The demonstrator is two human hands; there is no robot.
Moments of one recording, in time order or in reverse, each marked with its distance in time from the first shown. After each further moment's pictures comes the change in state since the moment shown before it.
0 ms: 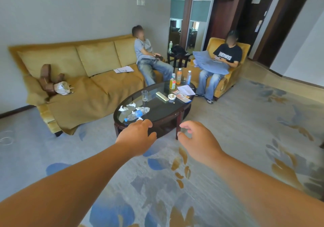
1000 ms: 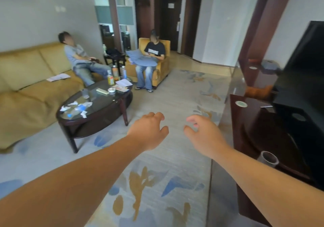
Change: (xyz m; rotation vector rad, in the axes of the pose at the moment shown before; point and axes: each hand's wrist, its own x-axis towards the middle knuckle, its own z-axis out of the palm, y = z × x) left_hand -0.357 0.275 0.047 0.012 -0.080 0.499; right_hand -0.456 0.077 -0.174 -0.074 0.318 0.327
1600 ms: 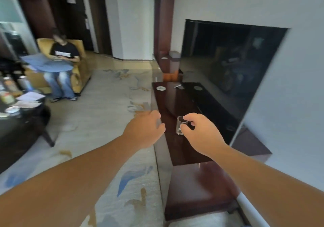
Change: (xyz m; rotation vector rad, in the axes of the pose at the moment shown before) left_hand -0.064 0.160 0.036 -0.143 -0.119 0.489; right_hand -0.188 0.054 -0.106 -0.143 0.296 0.415
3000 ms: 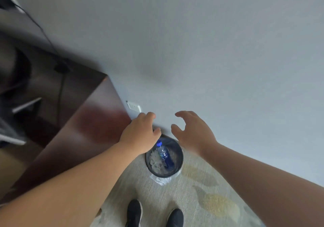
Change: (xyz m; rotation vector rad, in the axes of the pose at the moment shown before) left_hand 0.038 0.400 0.501 -0.004 -0.747 0.683; right_hand -0.187 0.531 -0.054 0.093 0.171 0.989
